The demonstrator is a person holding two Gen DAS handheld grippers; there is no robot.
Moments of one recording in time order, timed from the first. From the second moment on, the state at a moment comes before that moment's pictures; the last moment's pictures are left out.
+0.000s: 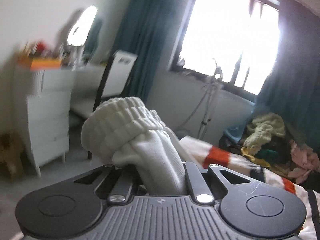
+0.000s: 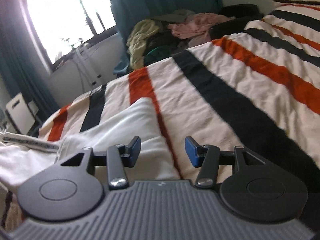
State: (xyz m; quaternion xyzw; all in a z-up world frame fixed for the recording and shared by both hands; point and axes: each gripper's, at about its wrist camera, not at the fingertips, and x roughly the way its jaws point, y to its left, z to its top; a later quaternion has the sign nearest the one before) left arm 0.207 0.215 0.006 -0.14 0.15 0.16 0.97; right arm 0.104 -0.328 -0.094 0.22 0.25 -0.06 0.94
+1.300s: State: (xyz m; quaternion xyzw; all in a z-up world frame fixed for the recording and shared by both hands) left arm 0.117 -0.174 -0.079 0.12 0.19 -0.15 0.96; right arm 0.088 -0.440 -0.097 0.37 0.20 -0.13 0.90
